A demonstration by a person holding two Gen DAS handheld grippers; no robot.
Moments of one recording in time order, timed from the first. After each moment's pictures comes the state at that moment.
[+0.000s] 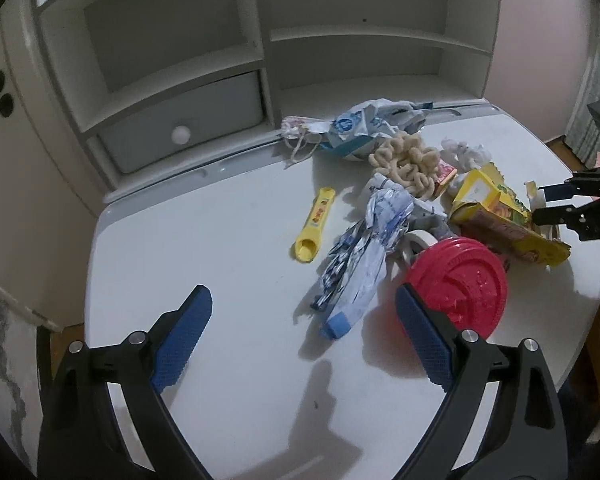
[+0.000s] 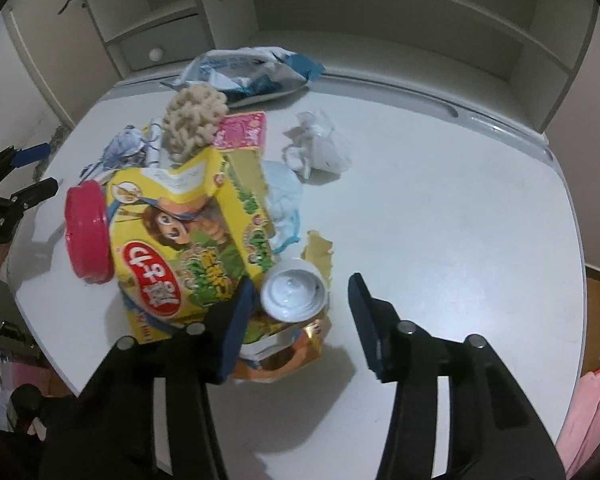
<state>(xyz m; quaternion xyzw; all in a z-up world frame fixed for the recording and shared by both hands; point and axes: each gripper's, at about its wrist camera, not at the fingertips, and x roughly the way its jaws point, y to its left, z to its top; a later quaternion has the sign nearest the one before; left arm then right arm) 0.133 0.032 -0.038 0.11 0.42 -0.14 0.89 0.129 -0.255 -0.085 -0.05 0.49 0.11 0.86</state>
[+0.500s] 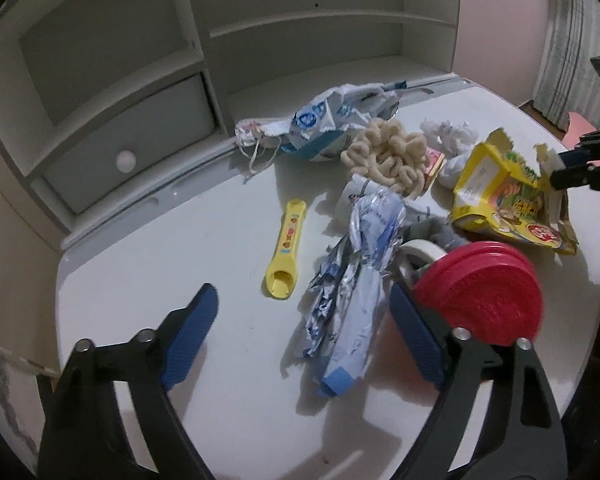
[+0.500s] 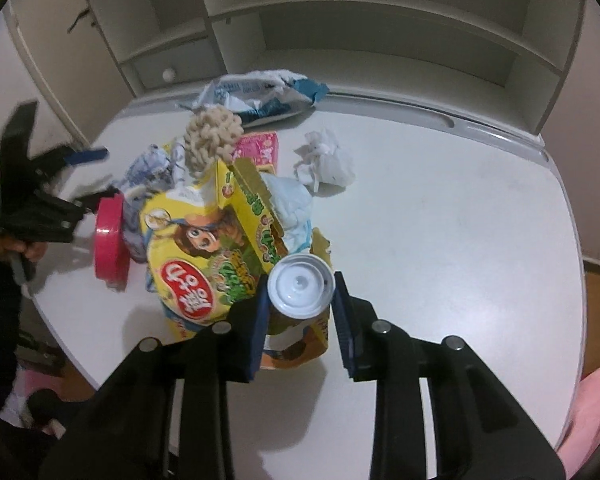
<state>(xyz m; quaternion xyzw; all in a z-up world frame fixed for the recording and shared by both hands) 0.162 0.013 -0.062 0.15 0.42 -0.21 0.87 0.110 -0.261 -0.060 -0.02 0.47 0.13 0.87</state>
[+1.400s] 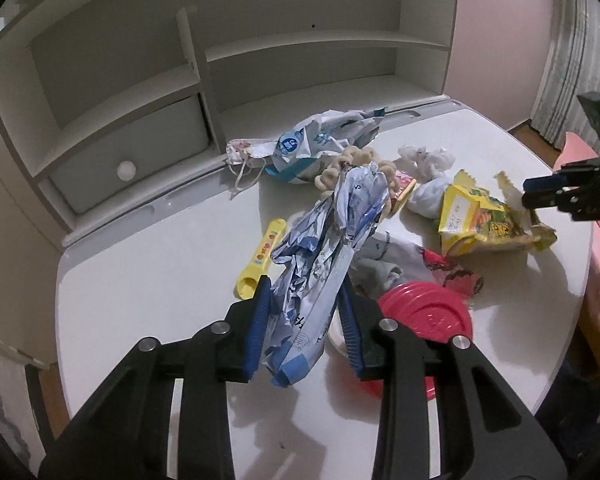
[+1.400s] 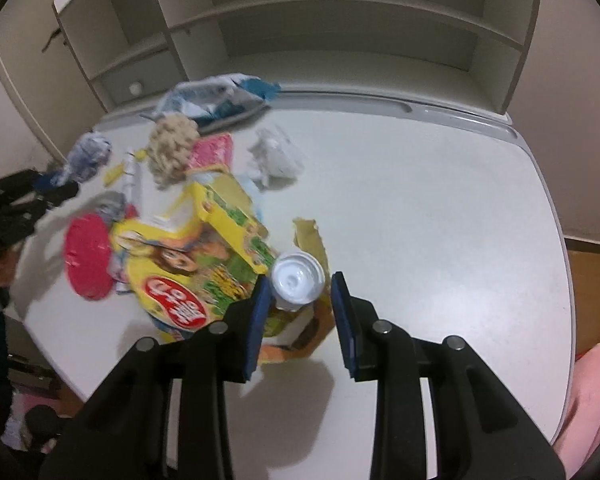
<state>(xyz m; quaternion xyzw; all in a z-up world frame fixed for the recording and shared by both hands) 0.140 0.000 -0.040 0.12 0.40 -0.21 0.88 0.104 -0.288 -0.071 -0.02 0.47 0.07 0.88</state>
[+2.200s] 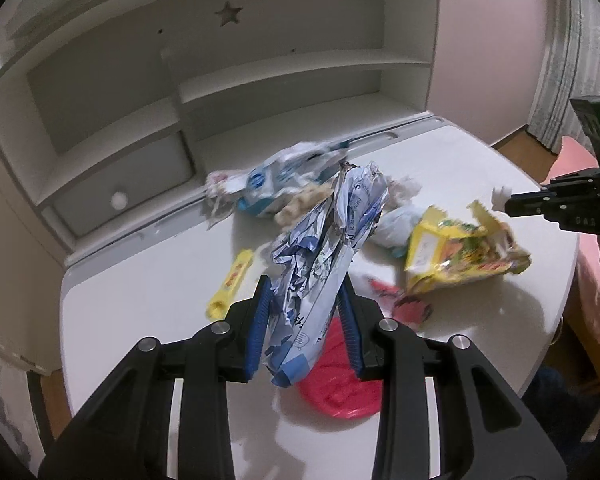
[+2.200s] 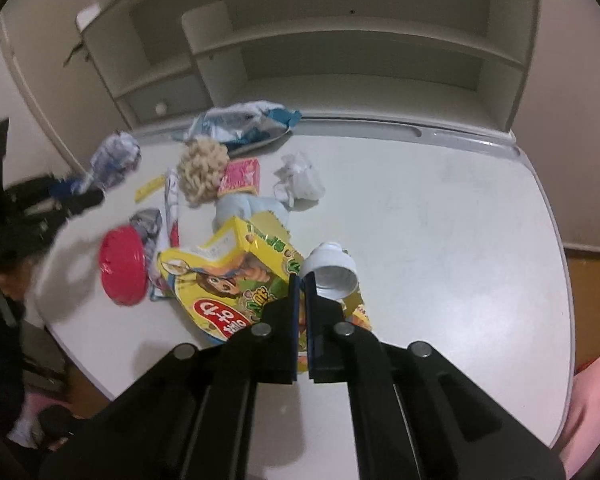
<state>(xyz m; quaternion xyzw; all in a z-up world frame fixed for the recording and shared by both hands) 0.126 -0.039 -0.010 0.12 0.38 -0.22 0.89 0.088 -0.288 -0.044 0.01 0.44 0.10 0.89</state>
